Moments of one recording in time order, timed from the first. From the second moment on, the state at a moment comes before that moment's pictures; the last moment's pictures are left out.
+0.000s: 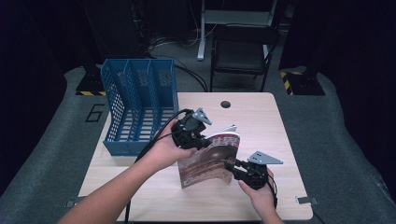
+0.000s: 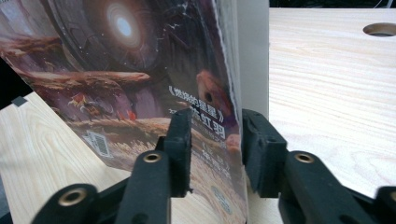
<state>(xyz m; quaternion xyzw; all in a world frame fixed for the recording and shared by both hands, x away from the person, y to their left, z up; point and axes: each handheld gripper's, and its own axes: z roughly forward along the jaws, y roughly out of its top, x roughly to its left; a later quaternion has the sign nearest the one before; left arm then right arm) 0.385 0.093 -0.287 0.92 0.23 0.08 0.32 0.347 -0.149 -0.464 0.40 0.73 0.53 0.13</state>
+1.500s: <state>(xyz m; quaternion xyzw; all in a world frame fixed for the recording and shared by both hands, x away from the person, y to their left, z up) 0.402 0.139 -0.211 0.89 0.29 0.11 0.33 0.348 -0.157 -0.466 0.43 0.72 0.54 0.13</state>
